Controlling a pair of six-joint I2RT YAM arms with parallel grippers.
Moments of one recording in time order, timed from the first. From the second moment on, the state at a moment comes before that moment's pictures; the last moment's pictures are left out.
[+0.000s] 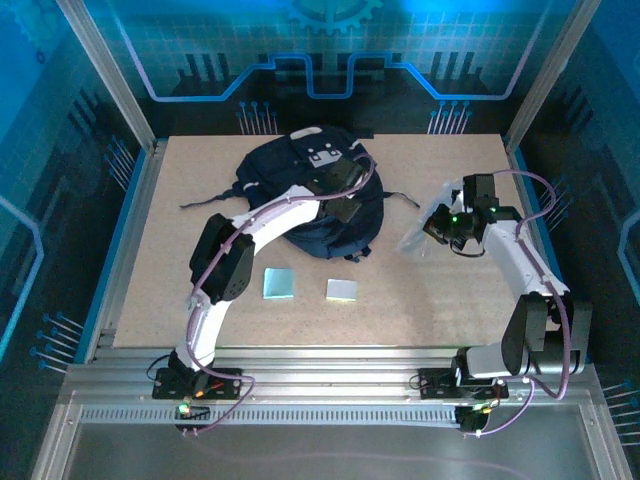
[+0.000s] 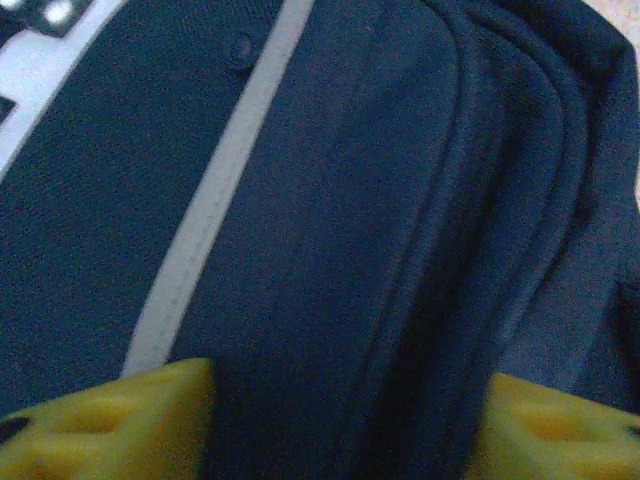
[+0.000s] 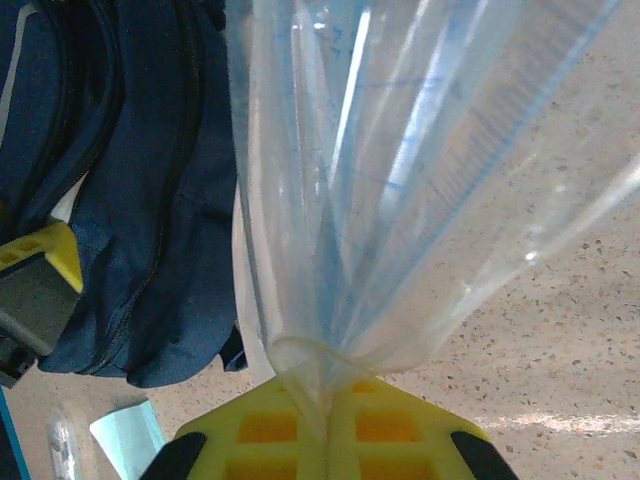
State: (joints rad) left arm -0.64 2.17 1.84 -0.62 -0.25 0.07; right arm -0.02 1.39 1.04 -0.70 -0.37 0.59
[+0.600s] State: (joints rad) left arm -0.53 2.09 1.99 -0.74 -0.04 -0.06; right arm 0.16 1.52 1.10 -0.48 -0.51 0.74
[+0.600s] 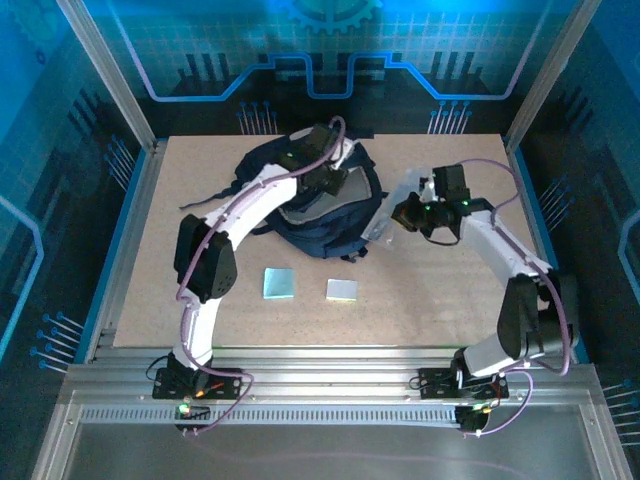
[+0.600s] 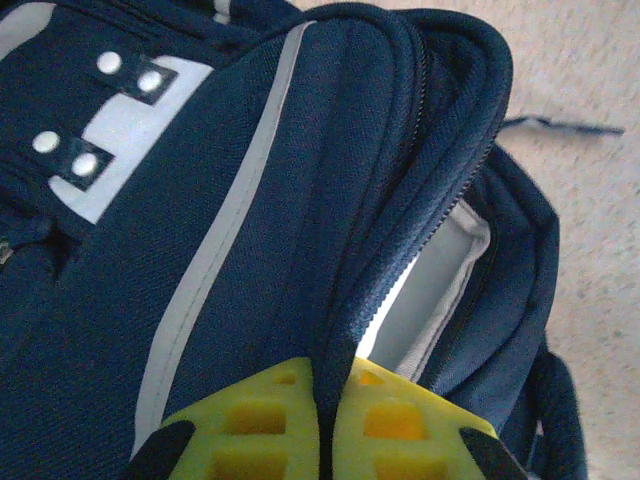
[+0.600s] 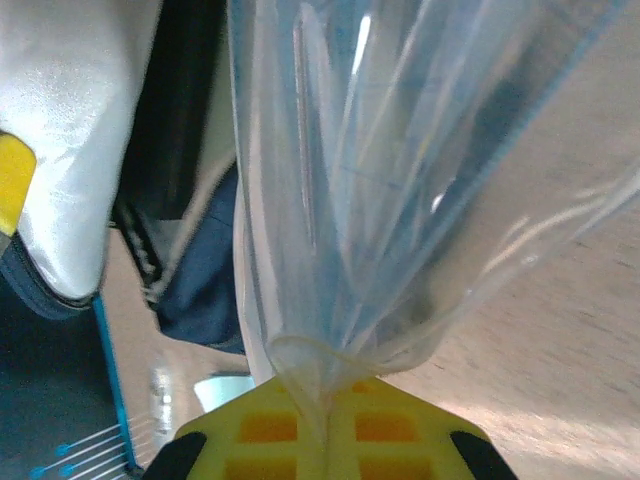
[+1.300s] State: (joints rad) left arm -0.46 2.09 2.10 -0.75 0.12 -0.27; right arm 0.38 2.23 1.63 -0.04 -0.50 1.15
